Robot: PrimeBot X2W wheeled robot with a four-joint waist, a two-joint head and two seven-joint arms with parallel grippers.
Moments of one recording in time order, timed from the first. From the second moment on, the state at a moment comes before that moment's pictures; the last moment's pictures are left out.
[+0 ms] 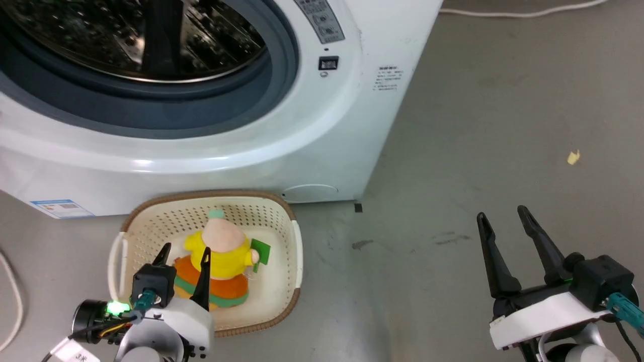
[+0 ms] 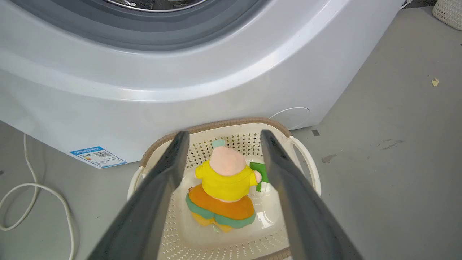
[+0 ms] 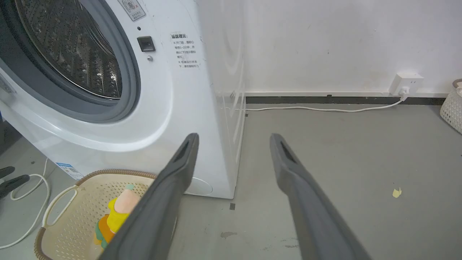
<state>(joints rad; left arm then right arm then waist) -0.13 0.16 -0.04 0.27 -0.01 -0.02 -0.08 -0.05 -0.05 0.03 -0.05 0.16 0.13 -0.10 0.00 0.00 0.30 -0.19</state>
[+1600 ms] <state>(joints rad) -0.55 0.44 -0.14 0.75 -0.06 -0.05 0.10 -0.12 -0.05 0.07 -0.14 0.38 0.13 -0.20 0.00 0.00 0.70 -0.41</state>
